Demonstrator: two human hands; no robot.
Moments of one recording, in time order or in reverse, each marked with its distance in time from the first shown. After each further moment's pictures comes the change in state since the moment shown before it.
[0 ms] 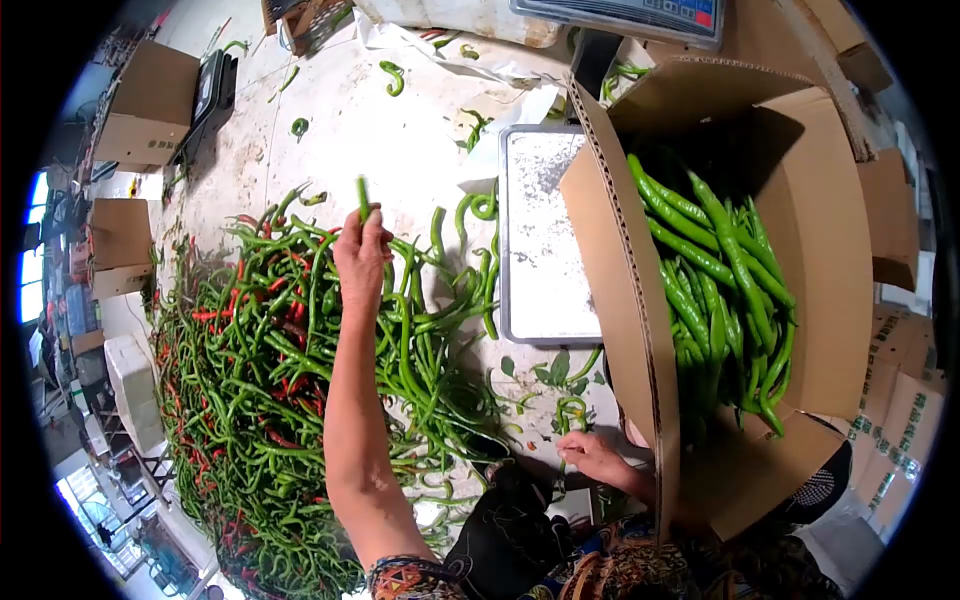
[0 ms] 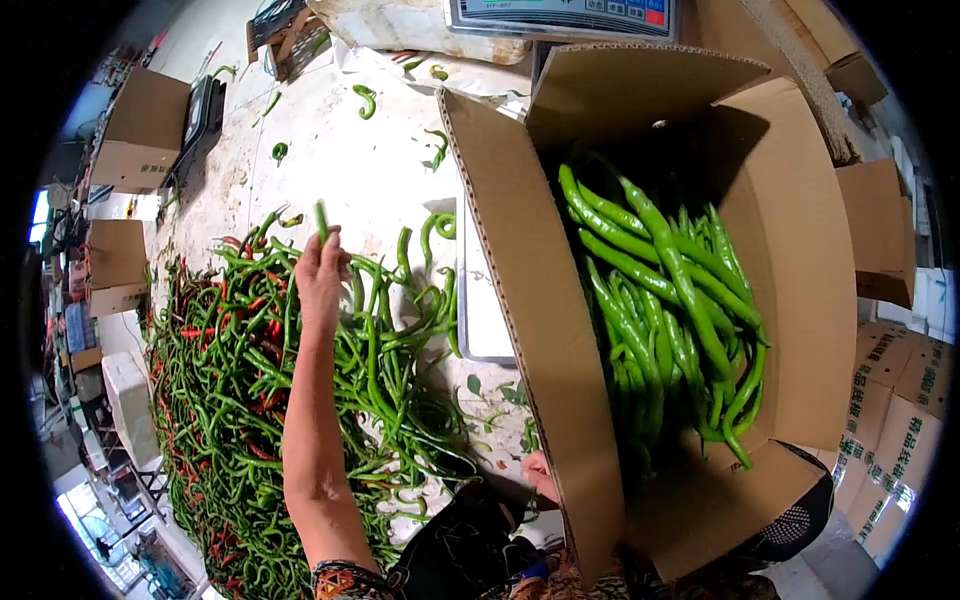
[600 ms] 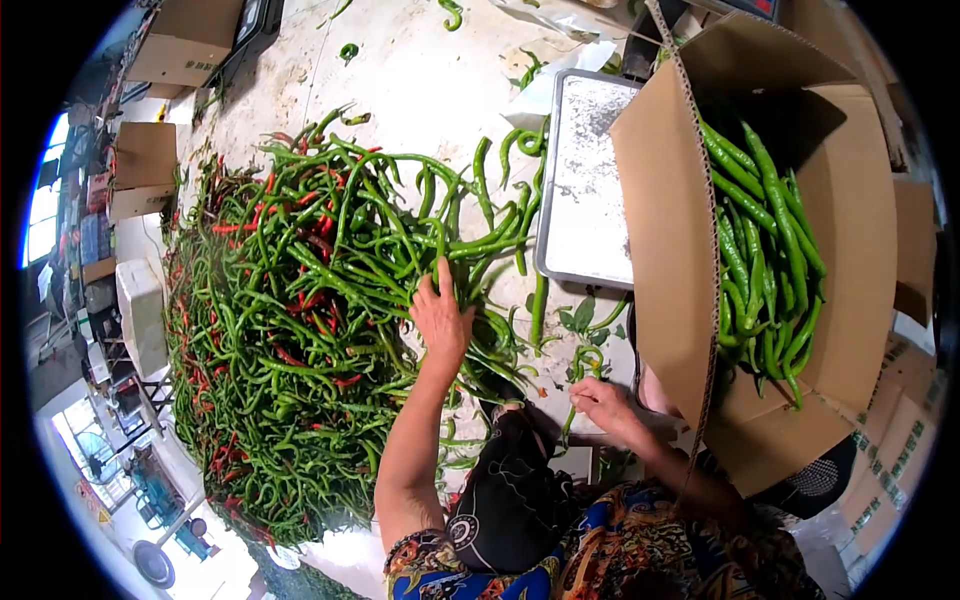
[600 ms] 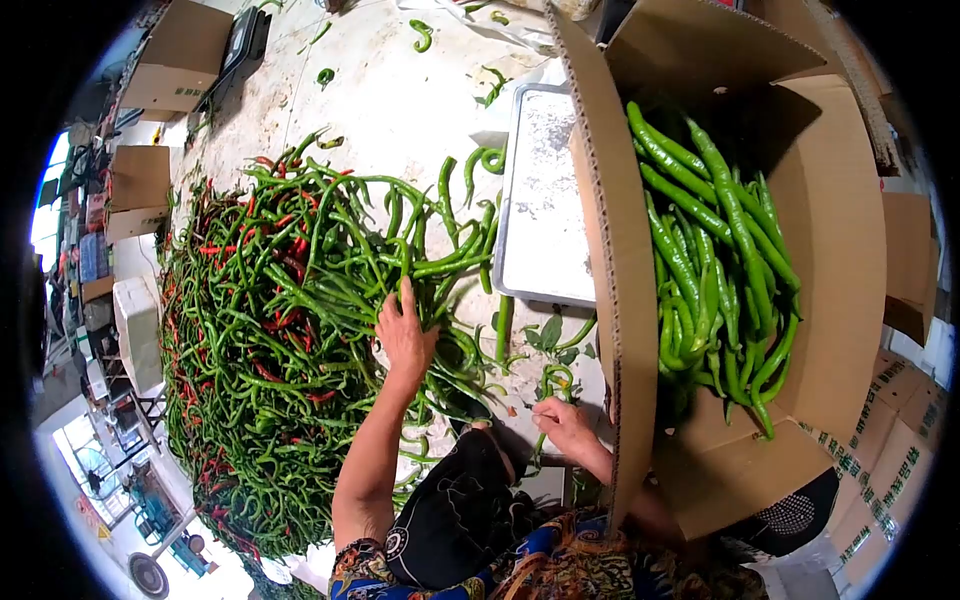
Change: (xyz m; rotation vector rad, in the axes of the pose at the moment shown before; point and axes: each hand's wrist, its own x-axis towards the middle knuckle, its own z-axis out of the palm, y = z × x) left_hand -0.204 -0.090 -0.014 1.127 -0.125 -0.022; right_hand 0.005 -0.009 0.002 -0.019 -0.005 0.083
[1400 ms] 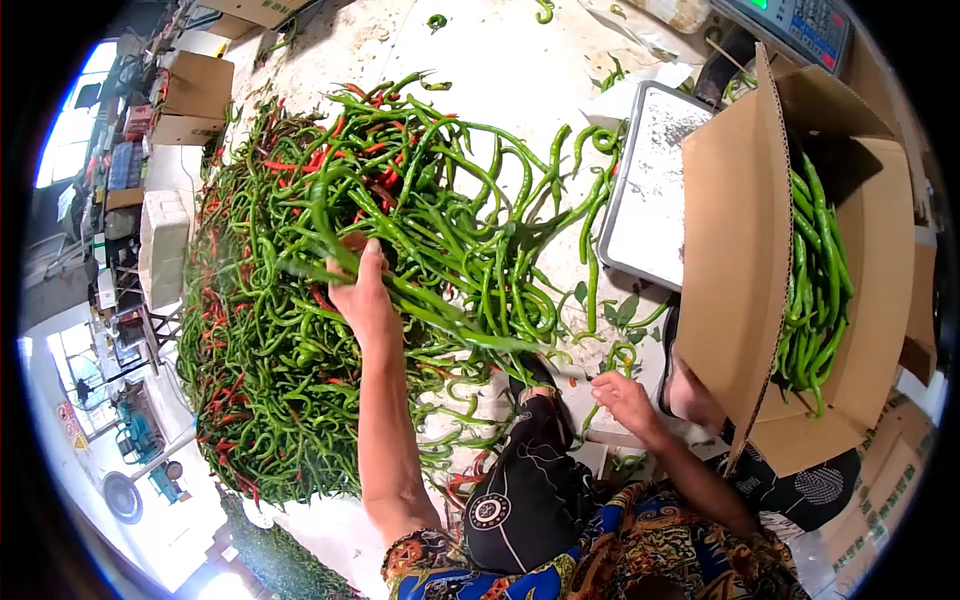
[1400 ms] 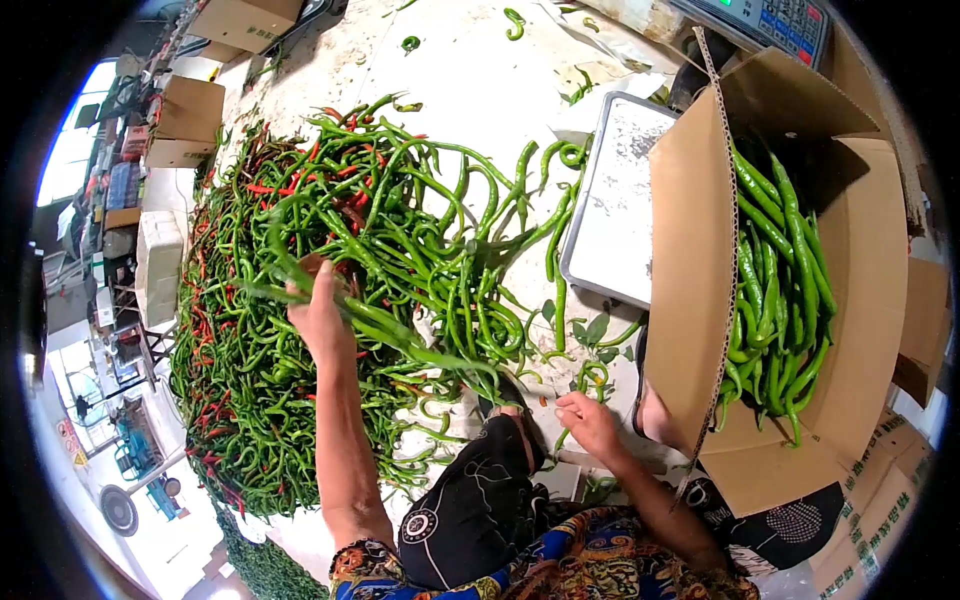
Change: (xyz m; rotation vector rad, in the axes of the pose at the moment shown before) left_hand -0.005 -0.064 -0.174 -1.256 0.603 -0.411; right_hand -0.005 -0.022 0.013 -0.072 -0.022 -0.073
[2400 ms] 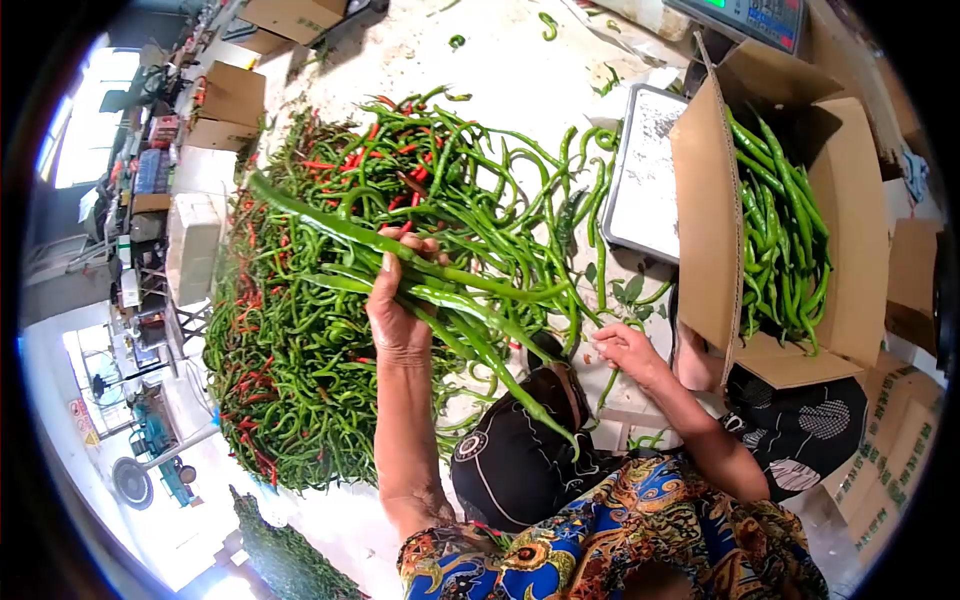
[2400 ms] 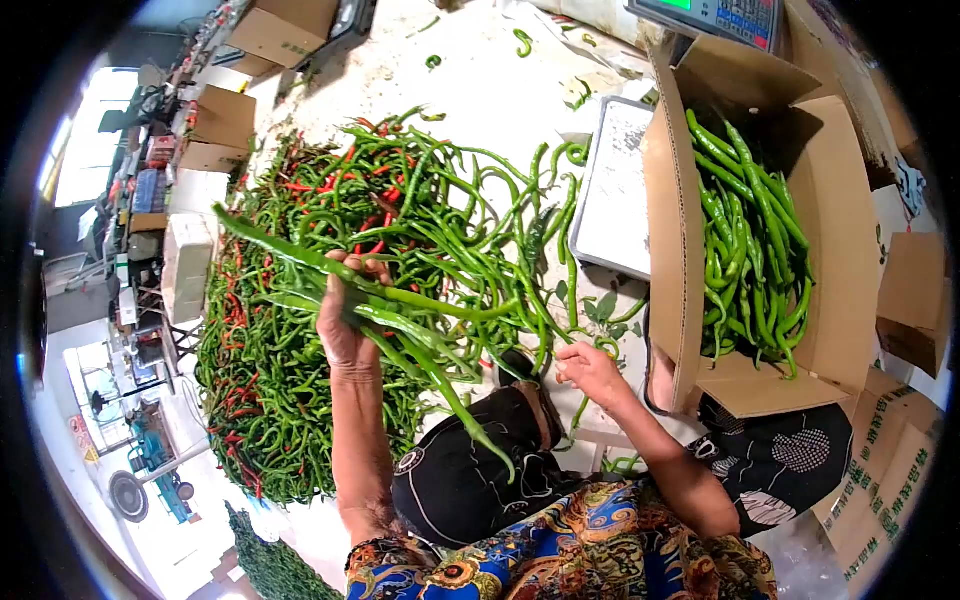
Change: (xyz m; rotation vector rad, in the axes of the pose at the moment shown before) left_hand -0.057 0.058 -0.034 -0.845 -0.540 -0.244; right_hand -0.002 -0.054 0.001 0.208 -0.104 -0.067
